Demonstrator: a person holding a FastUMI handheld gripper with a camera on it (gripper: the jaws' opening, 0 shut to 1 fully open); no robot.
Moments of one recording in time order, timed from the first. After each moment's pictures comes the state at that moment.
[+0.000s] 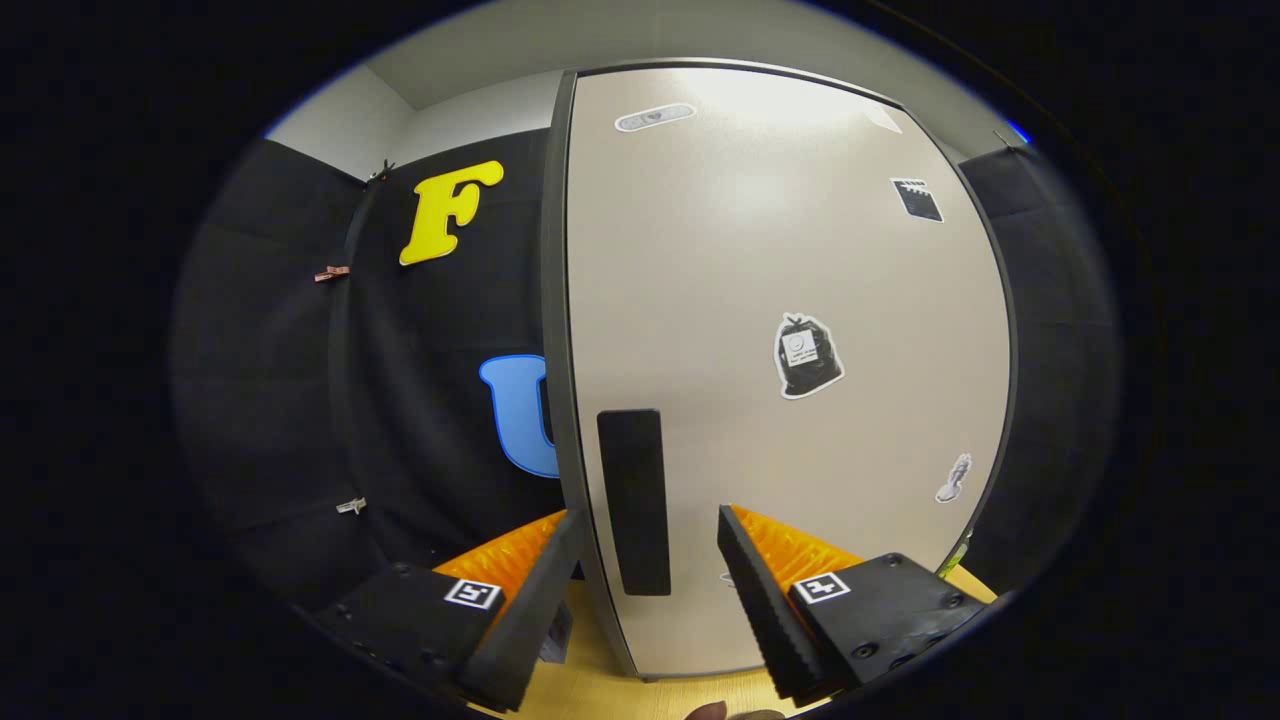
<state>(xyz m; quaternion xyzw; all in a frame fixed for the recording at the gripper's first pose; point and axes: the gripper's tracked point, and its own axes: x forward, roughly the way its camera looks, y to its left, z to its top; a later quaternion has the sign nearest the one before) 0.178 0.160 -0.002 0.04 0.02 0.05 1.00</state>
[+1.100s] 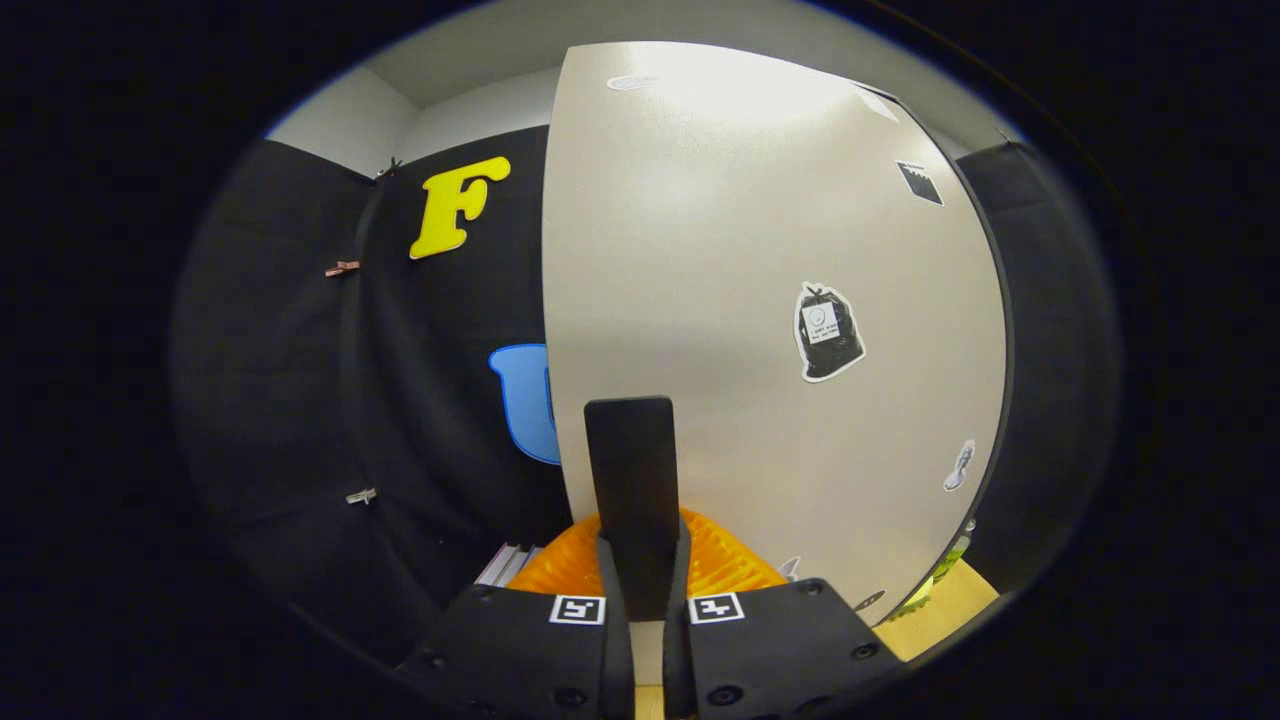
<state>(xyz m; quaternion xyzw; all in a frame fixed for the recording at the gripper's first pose) 0.153 0.159 0.000 0.05 0.03 0.07 1.00</state>
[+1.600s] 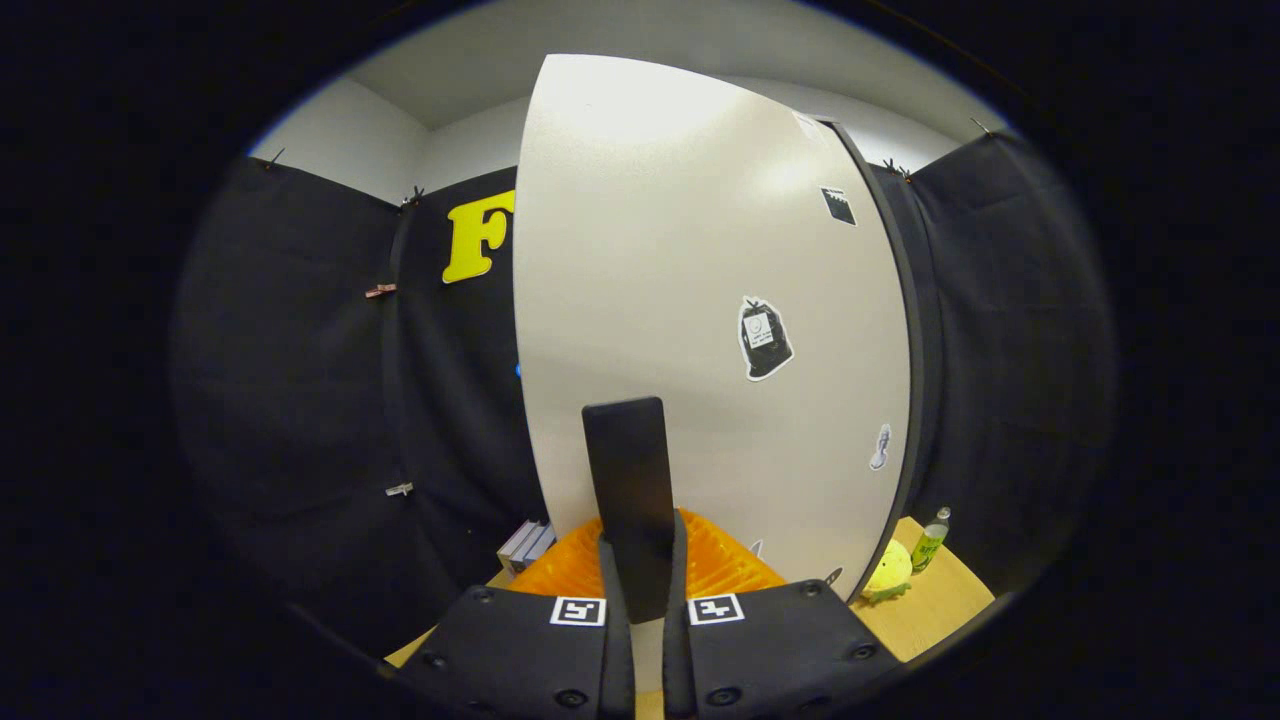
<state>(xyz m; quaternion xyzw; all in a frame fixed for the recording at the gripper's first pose) 0.065 0.108 0.004 0.06 0.01 0.10 0.99</state>
